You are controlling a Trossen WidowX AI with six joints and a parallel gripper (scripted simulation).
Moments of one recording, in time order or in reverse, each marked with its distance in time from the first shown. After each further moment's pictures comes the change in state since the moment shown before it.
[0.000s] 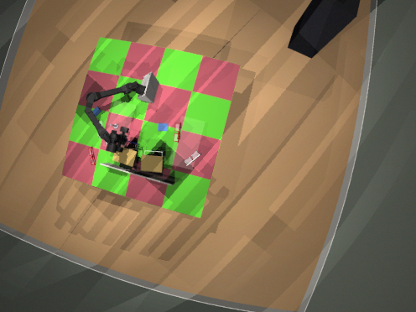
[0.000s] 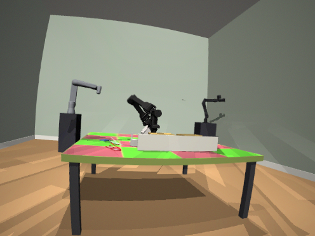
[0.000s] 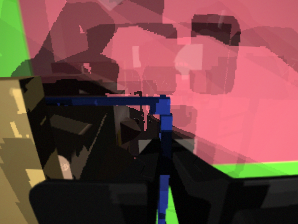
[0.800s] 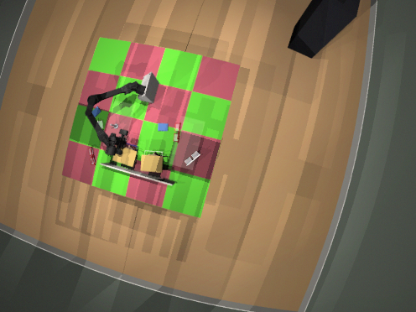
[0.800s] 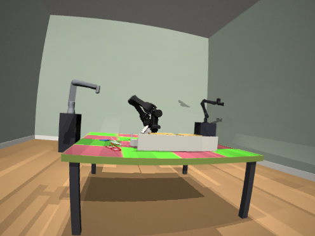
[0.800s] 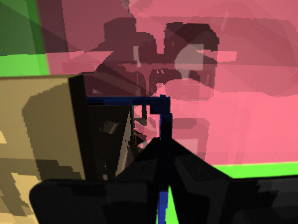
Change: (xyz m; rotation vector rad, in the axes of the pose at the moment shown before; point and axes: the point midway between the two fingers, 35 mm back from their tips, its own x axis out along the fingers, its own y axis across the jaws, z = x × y) arm 0.002 0.020 0.000 0.000 0.000 -0.001
